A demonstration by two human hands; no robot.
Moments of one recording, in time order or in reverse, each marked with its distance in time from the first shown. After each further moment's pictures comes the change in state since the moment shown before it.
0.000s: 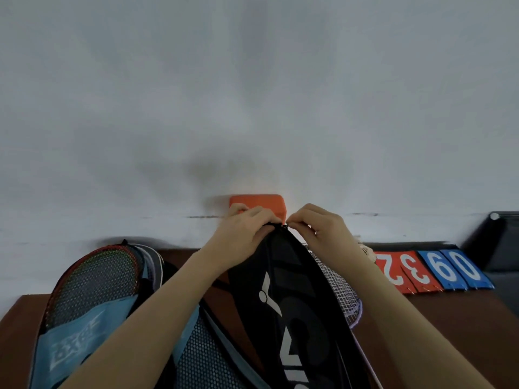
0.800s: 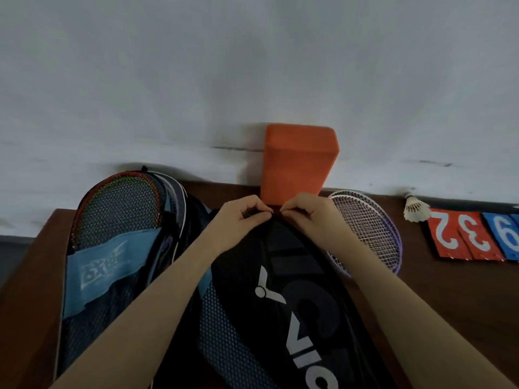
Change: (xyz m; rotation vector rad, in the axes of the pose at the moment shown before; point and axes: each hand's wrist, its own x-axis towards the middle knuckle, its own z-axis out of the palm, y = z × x) left_hand -0.099 -0.066 0.042 -0.591 -0.189 -0.742; right_hand -0.018 0.035 0.129 0.225 -0.313 0.162
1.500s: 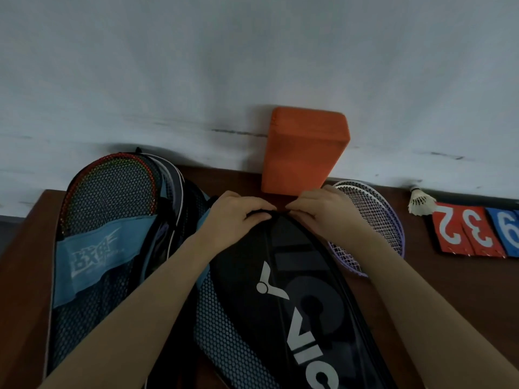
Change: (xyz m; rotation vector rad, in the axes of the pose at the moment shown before) left_hand 0.002 -0.028 0.004 0.421 0.034 0.232; right_hand 0.004 0.023 0.000 -0.477 -0.093 -0.259
